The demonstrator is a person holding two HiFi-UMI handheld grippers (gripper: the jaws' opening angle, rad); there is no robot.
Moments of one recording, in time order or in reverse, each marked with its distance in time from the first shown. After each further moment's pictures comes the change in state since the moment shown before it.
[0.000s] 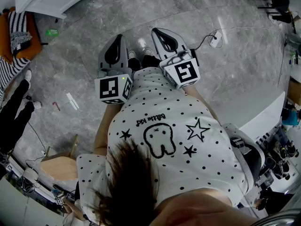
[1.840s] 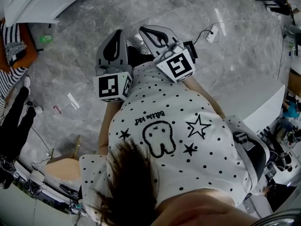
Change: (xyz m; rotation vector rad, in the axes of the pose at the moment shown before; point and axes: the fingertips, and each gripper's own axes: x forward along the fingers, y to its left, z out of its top) left arm 0.066 -0.034 0.011 0.037 0.005 -0.060; right arm 0.027 -0.035 -0.004 -0.116 0.074 0.146
